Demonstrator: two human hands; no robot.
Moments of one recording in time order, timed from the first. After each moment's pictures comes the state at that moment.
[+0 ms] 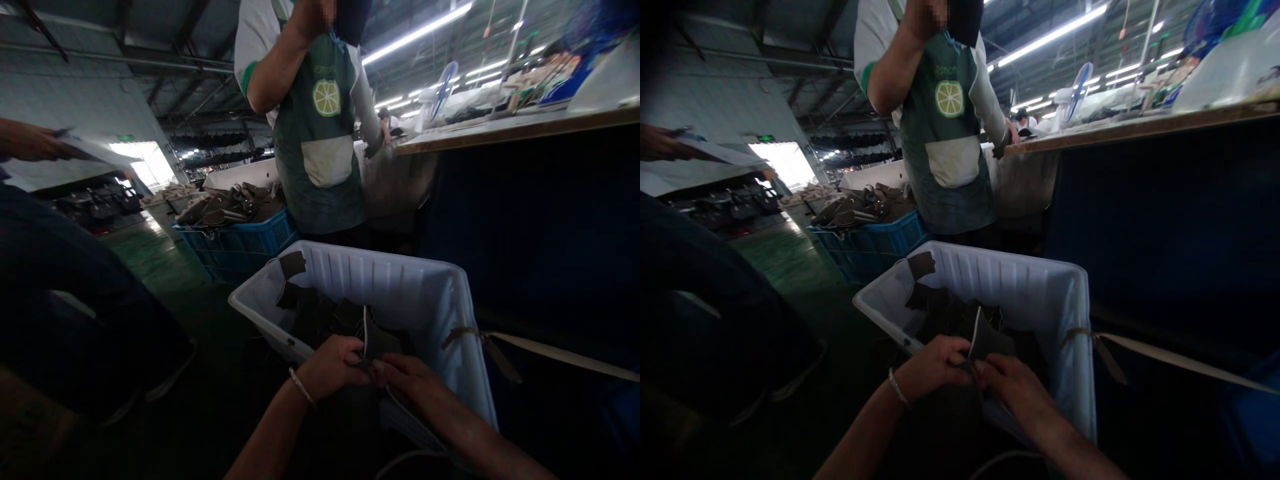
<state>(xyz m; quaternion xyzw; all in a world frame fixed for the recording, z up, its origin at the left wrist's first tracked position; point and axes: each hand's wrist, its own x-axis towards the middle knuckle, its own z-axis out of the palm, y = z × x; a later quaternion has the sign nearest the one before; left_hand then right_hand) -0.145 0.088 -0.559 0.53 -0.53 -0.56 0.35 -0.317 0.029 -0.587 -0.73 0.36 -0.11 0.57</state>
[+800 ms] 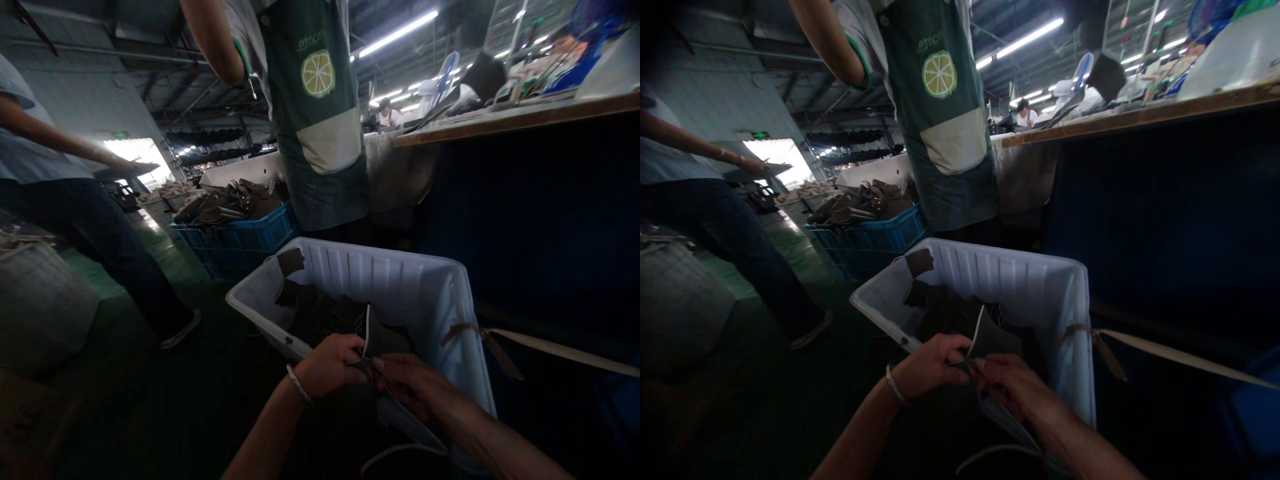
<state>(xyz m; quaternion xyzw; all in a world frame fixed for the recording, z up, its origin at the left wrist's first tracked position) -0.141 0.081 -0.566 0.53 -0.58 -0.53 0.32 -0.320 0.020 -0.593 -0.61 0.32 -0.10 0.72</state>
